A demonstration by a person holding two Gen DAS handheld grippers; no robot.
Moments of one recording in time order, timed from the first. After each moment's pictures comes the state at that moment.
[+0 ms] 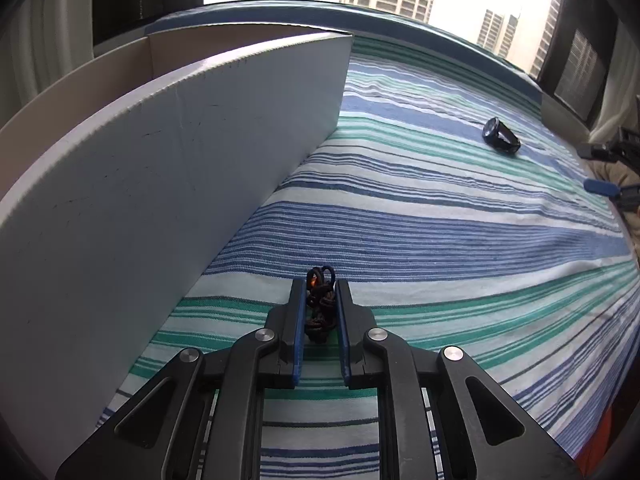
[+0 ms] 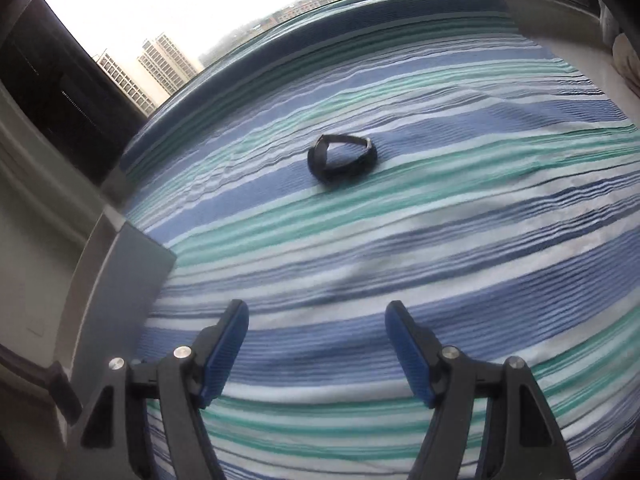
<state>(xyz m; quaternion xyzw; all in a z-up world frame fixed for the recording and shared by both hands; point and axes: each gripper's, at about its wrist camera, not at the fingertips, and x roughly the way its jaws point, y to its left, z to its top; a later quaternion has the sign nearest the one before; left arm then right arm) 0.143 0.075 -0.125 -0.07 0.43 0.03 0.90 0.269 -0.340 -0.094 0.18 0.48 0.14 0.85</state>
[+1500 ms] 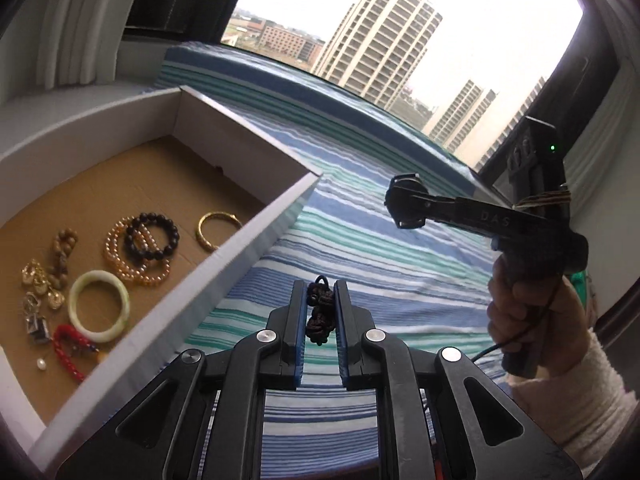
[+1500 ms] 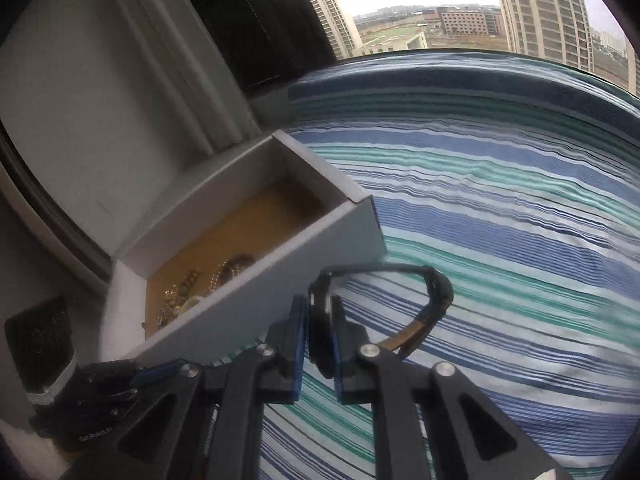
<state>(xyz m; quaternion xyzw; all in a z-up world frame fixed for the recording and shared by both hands) 0.056 0.145 0.030 -0.22 0.35 -0.04 0.91 0.194 -0.110 0.015 0.01 0.41 0.42 0.81</state>
